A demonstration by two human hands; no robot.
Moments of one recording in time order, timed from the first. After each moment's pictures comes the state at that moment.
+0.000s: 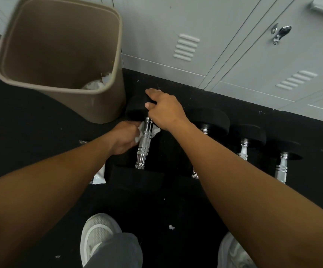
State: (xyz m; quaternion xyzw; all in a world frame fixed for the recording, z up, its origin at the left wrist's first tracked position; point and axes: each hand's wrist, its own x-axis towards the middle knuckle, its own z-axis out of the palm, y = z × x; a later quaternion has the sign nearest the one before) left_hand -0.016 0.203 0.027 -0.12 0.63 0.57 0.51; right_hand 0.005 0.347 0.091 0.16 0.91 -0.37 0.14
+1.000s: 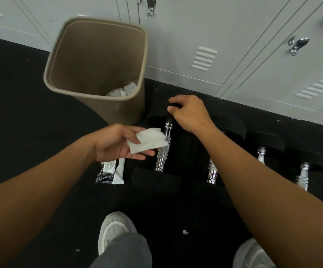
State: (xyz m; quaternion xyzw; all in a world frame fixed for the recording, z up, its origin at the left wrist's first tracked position) left_hand -0.027 0.126 0.112 -0.06 0.49 0.58 0.65; right_hand 0.012 0.353 0.117 0.20 0.88 -0.42 0.10
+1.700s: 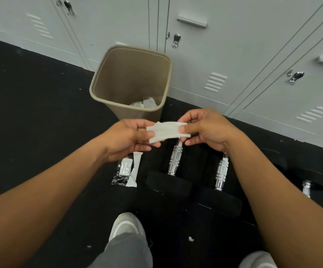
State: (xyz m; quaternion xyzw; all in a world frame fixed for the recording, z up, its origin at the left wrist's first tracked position) left_hand -0.011 0.102 0.176 -0.01 0.58 0.66 0.47; right_hand 0.038 0.339 0.197 0.17 0.68 -0.67 0.24
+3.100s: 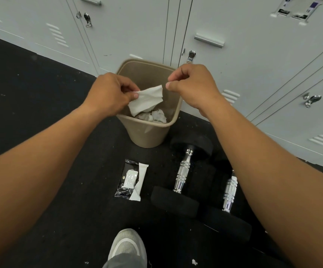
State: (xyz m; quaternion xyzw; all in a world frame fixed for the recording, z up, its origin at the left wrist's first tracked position) left_hand -0.117 0.080 0.214 0.13 0.94 0.33 0.05; right_hand -0.078 0.289 0.240 0.11 0.87 -0.48 -0.01
